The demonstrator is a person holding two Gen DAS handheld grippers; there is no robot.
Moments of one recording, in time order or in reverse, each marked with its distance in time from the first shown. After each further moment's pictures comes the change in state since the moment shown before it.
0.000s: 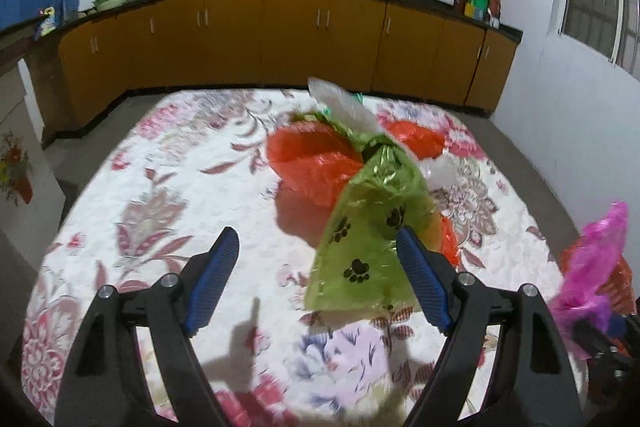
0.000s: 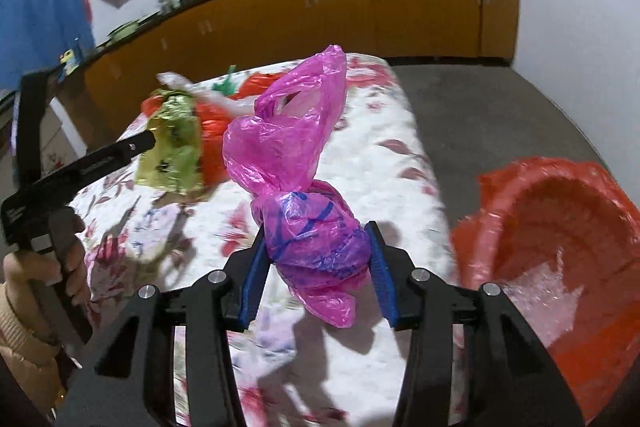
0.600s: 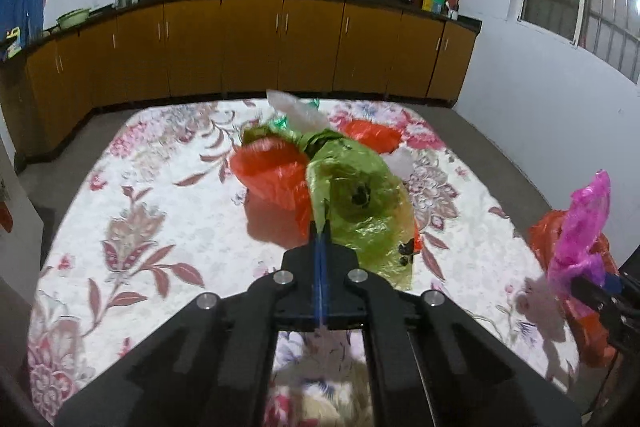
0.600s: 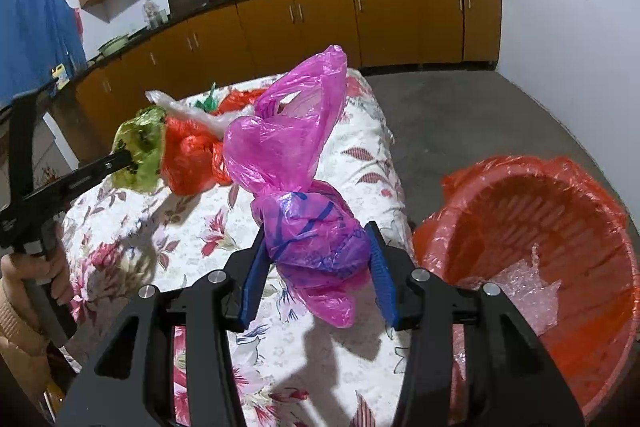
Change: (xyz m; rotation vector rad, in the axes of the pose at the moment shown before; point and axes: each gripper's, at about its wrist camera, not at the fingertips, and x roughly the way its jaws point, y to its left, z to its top) left arm -0.036 -0.004 -0.004 0.087 -0.034 -0.121; right arm -0.026 -0.012 0.000 0.019 -0.058 -0.027
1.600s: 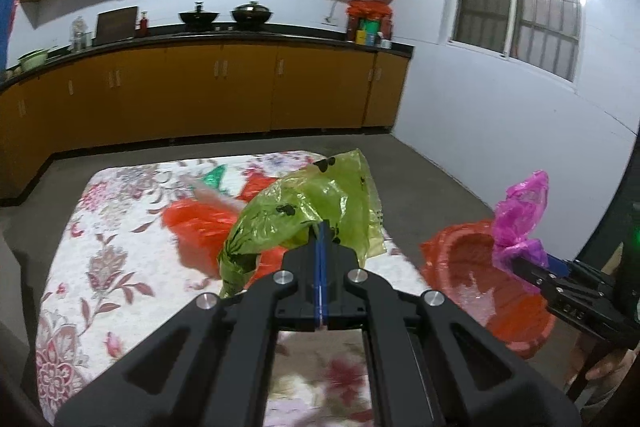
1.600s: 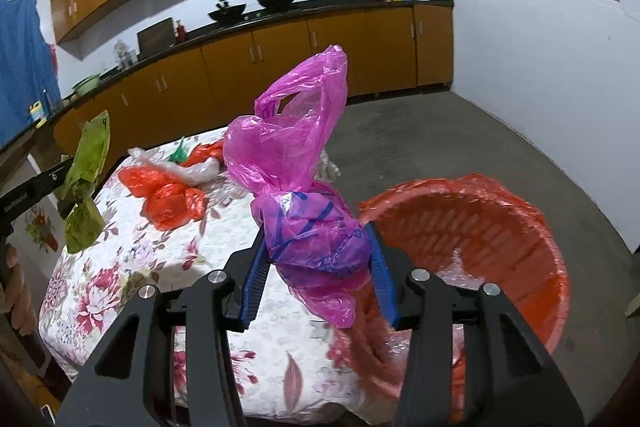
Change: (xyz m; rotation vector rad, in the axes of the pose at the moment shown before) left arm -0.101 -0.084 0.017 0.100 -0.117 -0.198; right arm -0.087 -0.048 -0.001 0.091 -0.121 -0.129
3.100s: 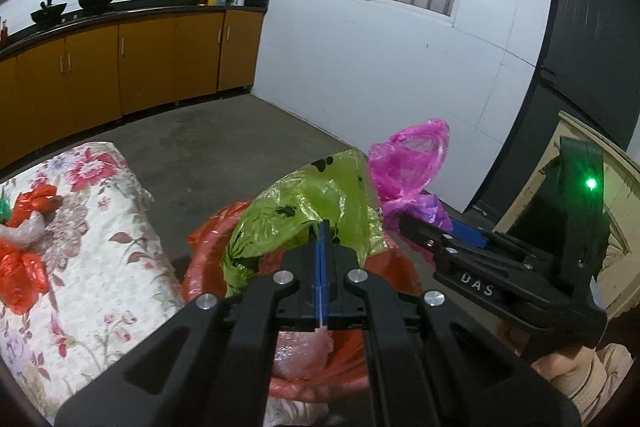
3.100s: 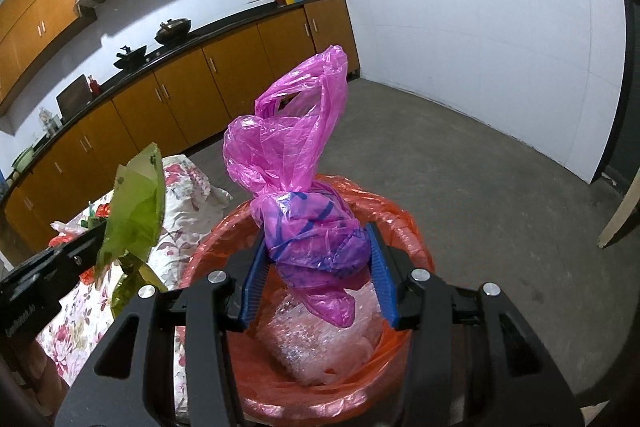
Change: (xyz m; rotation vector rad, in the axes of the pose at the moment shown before) left arm 0.088 -0.233 -0.018 0.184 0.160 -0.435; right arm -0.028 -0.142 -0.001 0.249 -0.024 -0.202
